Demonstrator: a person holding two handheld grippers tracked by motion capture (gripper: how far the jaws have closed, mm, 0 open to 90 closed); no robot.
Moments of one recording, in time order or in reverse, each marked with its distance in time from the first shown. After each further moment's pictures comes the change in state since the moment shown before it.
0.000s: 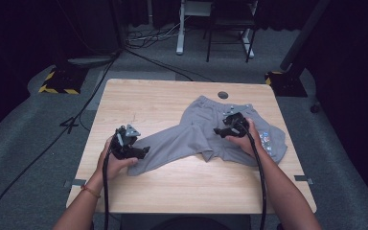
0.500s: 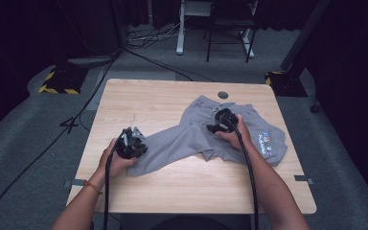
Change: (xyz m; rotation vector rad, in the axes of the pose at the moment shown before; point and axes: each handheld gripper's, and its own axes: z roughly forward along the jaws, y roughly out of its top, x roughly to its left) left arm -0.004 -0.012 -0.001 0.128 -0.101 0.133; right arm -0.003 0.018 0.034 0.056 -0.074 0.019
